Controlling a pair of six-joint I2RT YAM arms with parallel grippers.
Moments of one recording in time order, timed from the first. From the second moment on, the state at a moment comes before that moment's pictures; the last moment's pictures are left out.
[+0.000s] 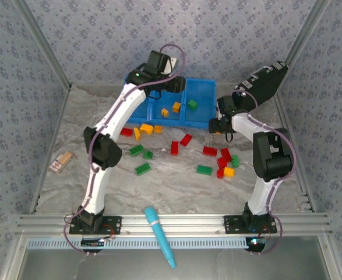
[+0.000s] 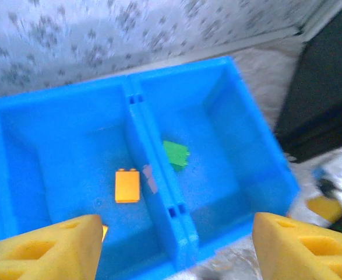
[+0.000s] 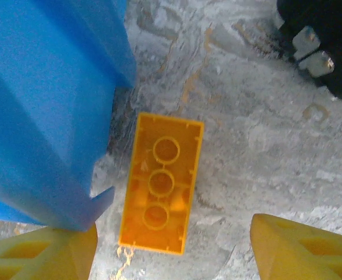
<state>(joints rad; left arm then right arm) -0.56 2.17 2.41 -0.89 0.09 -0.22 0.22 1.86 1.27 -0.49 0.09 0.14</state>
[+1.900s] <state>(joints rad) -0.44 1.22 1.52 -0.82 -0.04 -0.07 0.25 2.01 1.46 -0.74 0.21 0.15</state>
